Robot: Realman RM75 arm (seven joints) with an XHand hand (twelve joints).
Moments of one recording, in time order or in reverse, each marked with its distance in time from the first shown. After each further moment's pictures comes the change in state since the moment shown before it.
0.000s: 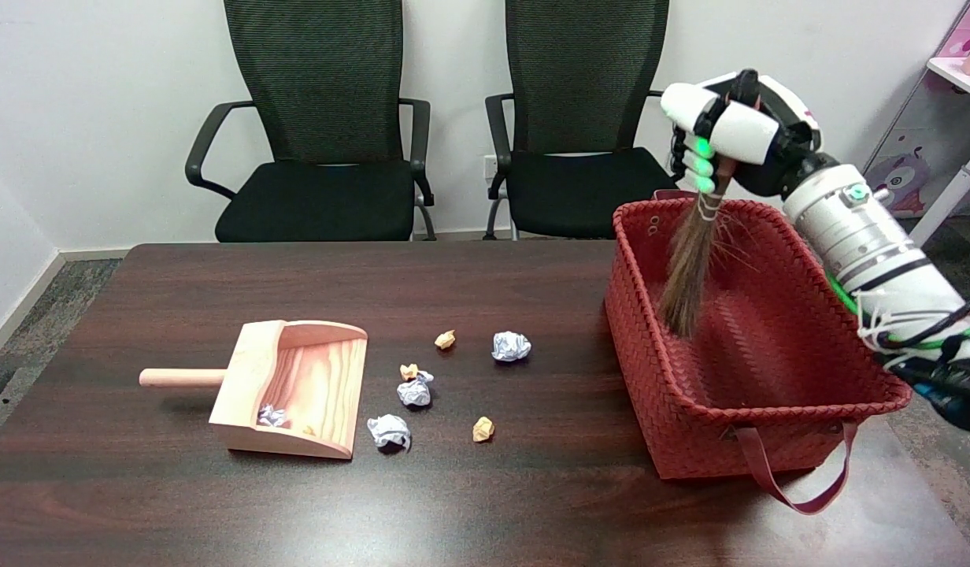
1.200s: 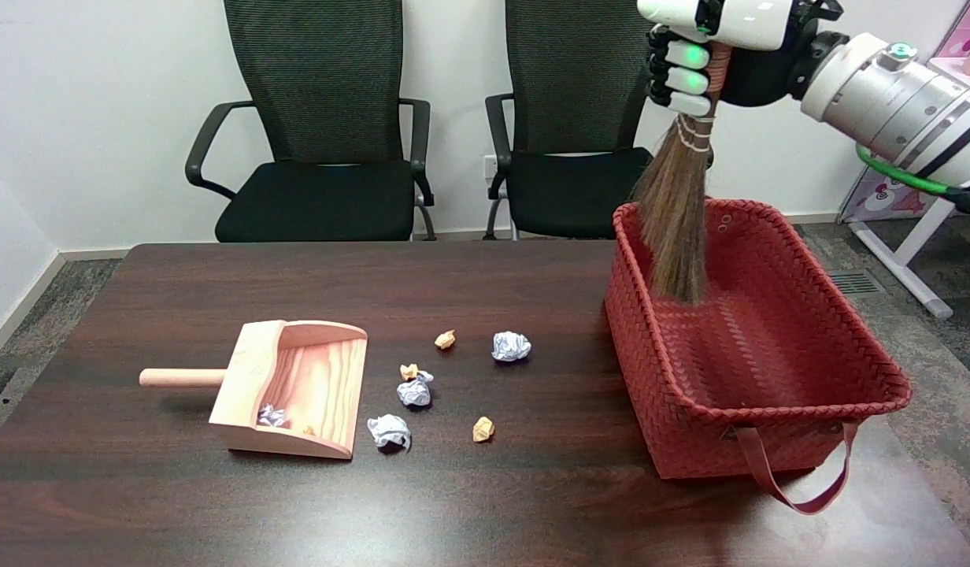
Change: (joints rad) arm 0.115 0.030 0.521 -0.031 0.225 0.819 0.100
